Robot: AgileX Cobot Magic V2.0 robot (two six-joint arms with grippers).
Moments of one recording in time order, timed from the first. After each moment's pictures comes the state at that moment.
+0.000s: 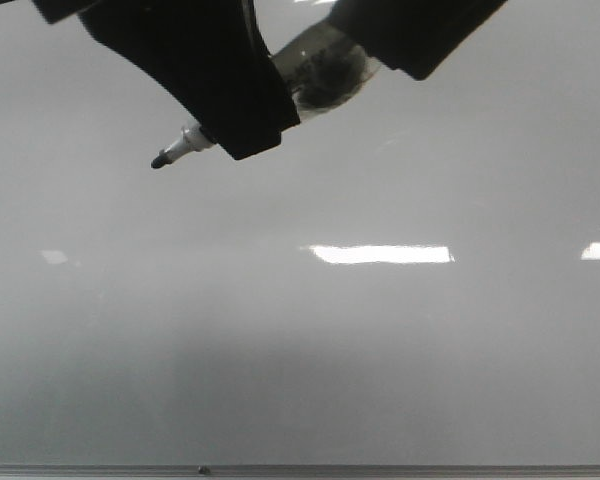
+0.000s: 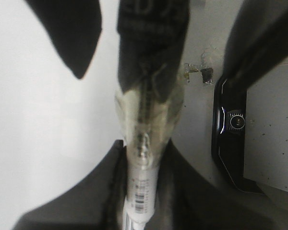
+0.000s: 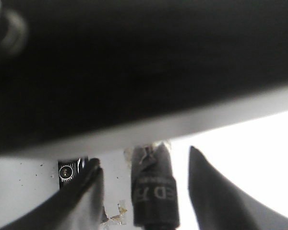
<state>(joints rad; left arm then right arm) -0.87 1.45 -1.30 -0.14 1.03 0.72 0.63 1.23 -1.15 0.44 0.96 -0.92</state>
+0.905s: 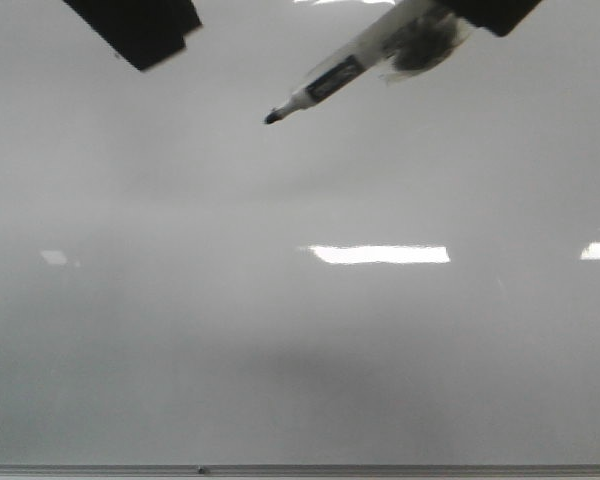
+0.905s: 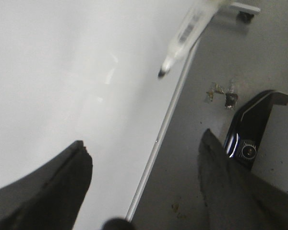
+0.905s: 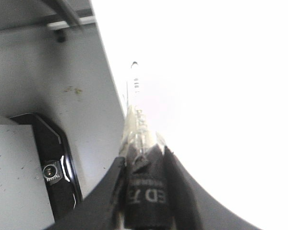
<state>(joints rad) -0.71 1.31 -1.29 -0.12 1.05 0.54 0.50 1.16 -1.15 0.34 0.97 -0.77</state>
